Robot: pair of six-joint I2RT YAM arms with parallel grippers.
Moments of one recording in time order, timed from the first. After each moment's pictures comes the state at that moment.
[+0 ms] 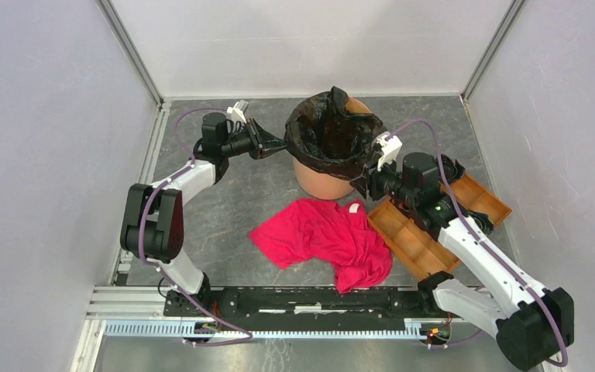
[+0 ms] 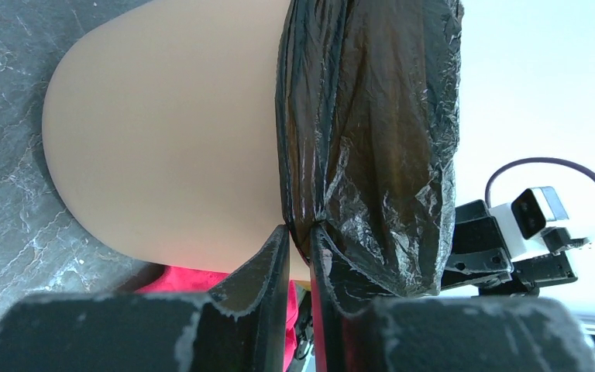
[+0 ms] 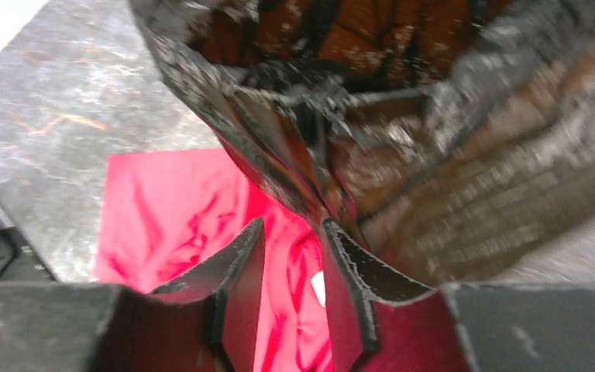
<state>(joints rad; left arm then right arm) -0.19 1.67 1.01 0.37 0.85 -0.98 0.44 1.00 0.75 -0.12 -0.34 0.10</state>
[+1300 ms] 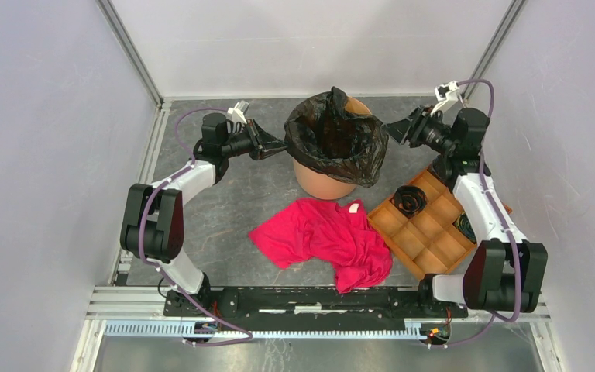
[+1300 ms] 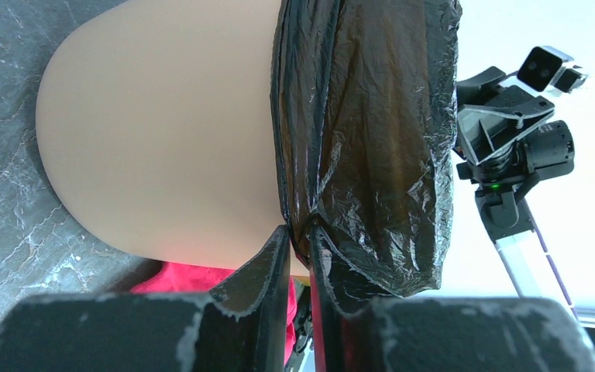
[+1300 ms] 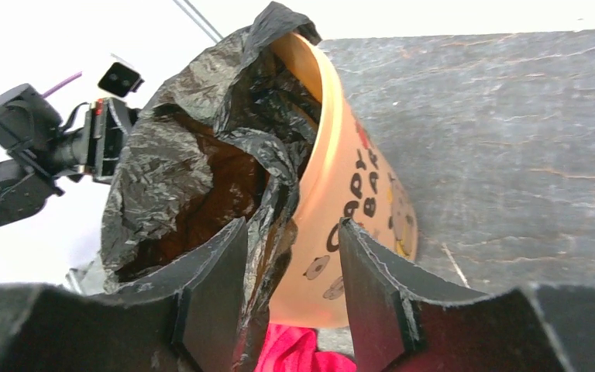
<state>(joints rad) -0.19 1.67 1.01 0.37 0.87 -0.98 -0.07 1.31 0.99 0.15 -0.75 0.43</state>
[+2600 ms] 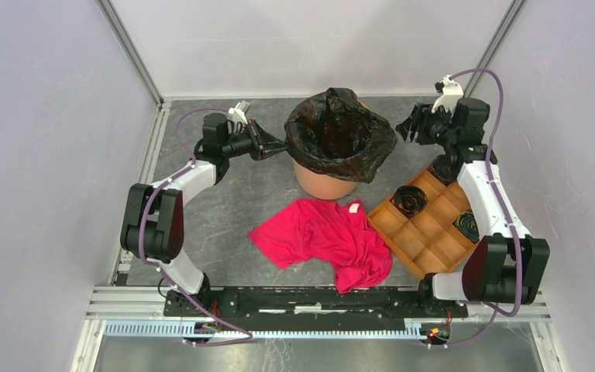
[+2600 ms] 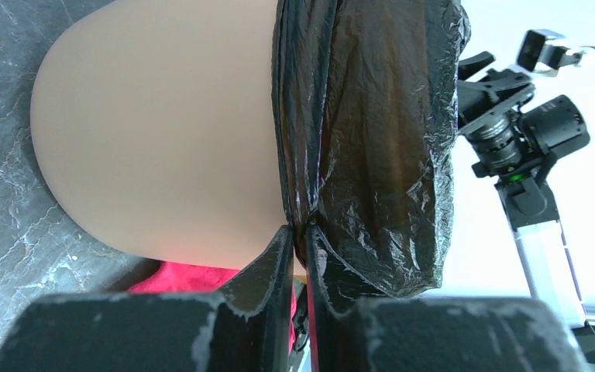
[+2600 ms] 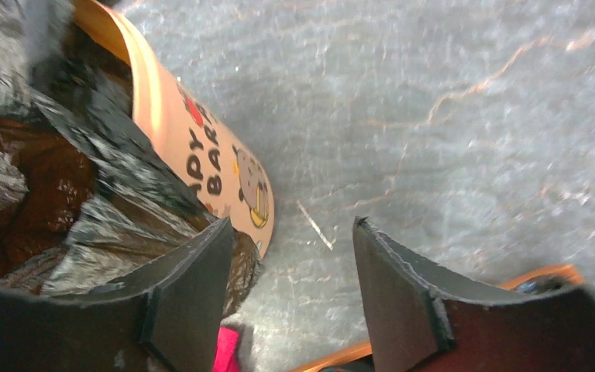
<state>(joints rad) -0.19 1.67 1.01 0.37 0.87 -0.98 -0.08 1.37 1.11 -0.18 -0.45 0.13</state>
